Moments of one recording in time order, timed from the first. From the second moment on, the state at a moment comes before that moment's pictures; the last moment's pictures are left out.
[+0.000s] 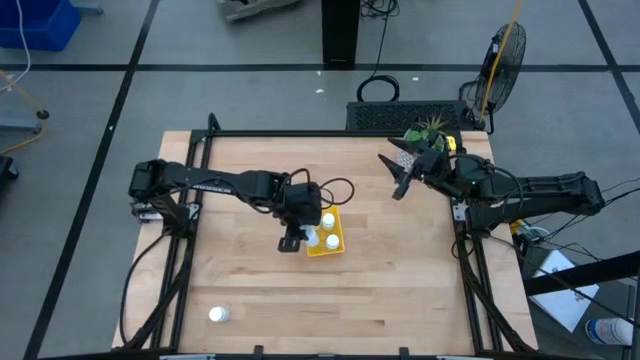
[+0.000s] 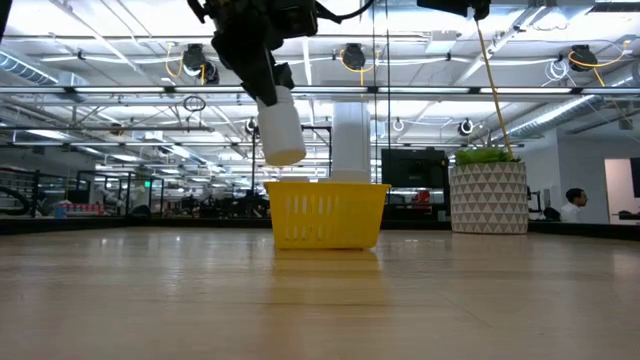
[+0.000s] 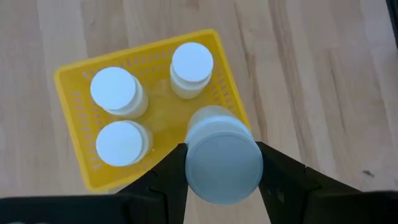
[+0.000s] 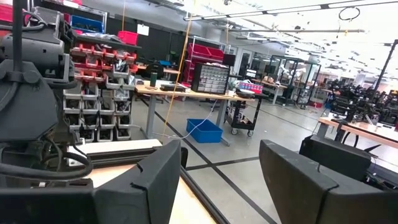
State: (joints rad) left arm -0.01 1.70 1.39 -0.81 0.23 0.09; right arm -0.04 0.85 0.71 0.26 0.50 -0.22
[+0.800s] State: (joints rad) left arm 0.05 1.79 1.39 -0.80 0.24 0.13; right arm -0.04 0.85 0.71 0.25 0.49 -0.22
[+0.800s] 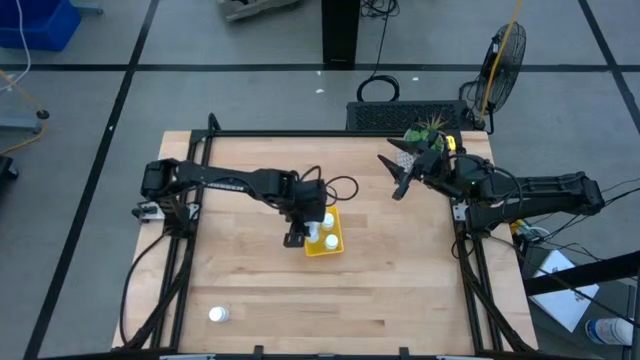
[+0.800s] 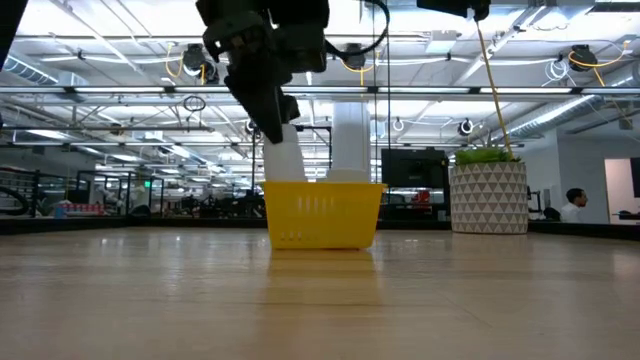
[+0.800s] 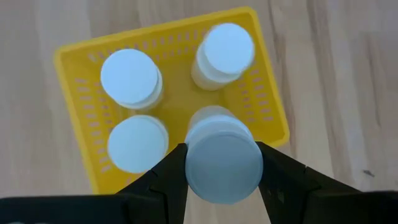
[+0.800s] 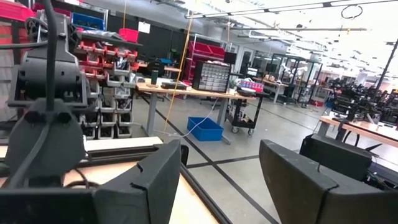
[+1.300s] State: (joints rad) left arm 0.05 1.82 1.39 -0.82 0.21 0.15; right arm -0.04 0.85 0.71 0.24 0.49 -0.21
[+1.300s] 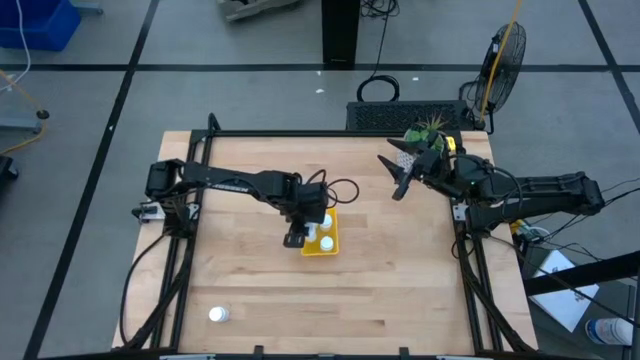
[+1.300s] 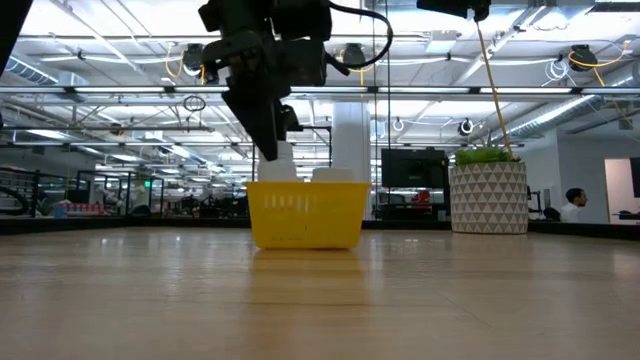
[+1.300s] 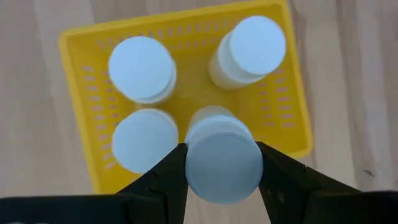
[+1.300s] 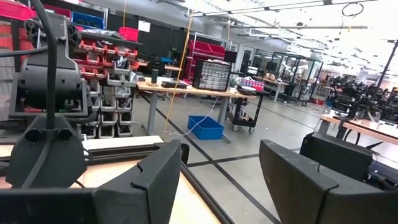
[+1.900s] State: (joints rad) left arm 0.05 1.87 1.39 -0.83 0.17 0.16; right arm -0.04 0.85 0.71 0.24 0.49 -0.20
